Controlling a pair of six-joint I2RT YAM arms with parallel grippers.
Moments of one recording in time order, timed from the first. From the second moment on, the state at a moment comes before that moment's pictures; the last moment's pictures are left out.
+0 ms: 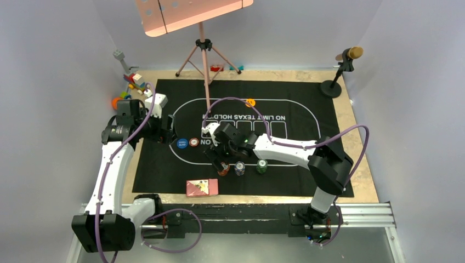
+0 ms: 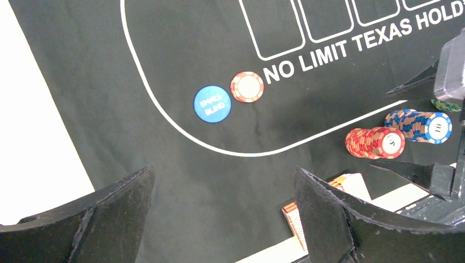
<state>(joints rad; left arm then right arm) 0.06 1.05 1.02 -0.83 0.38 0.19 1.02 1.73 1.20 -0.38 -0.02 0.18</state>
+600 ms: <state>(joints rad) 0.06 1.06 1.01 -0.83 0.39 0.20 1.03 1.73 1.14 -0.37 -0.04 0.18</state>
